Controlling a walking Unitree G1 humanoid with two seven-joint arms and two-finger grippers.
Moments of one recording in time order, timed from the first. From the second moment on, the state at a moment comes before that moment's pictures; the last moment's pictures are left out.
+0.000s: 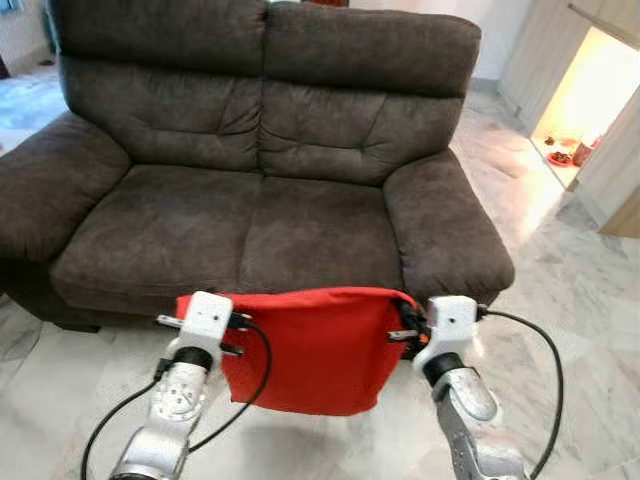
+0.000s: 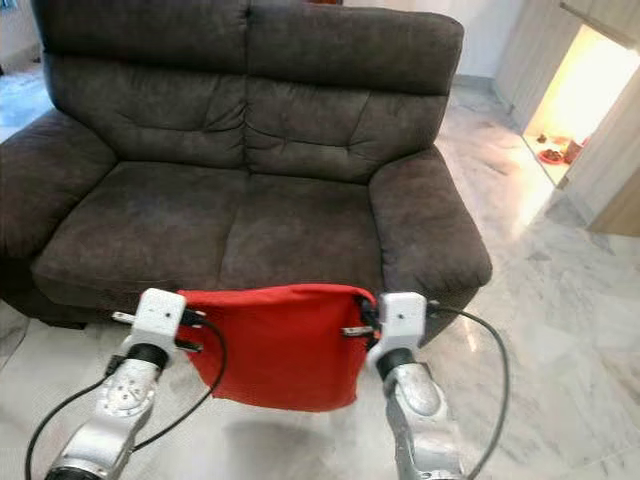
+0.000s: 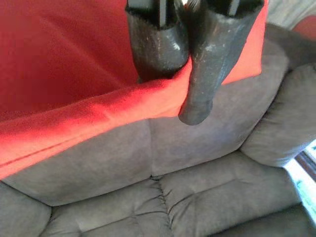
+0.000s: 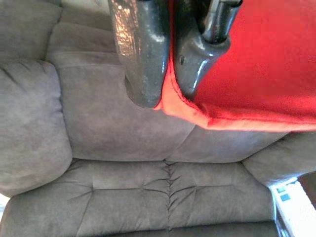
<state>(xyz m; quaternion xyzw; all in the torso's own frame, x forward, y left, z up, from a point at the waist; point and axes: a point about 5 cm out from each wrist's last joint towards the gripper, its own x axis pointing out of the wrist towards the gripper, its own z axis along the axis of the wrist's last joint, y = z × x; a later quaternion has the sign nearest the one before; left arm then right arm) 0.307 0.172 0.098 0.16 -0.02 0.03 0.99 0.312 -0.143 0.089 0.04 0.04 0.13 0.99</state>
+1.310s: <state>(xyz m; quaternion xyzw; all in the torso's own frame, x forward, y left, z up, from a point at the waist) 0.304 0.182 0.097 0.15 -0.02 0.03 0.99 0.311 -0.128 0.086 0.05 0.04 0.15 0.99</state>
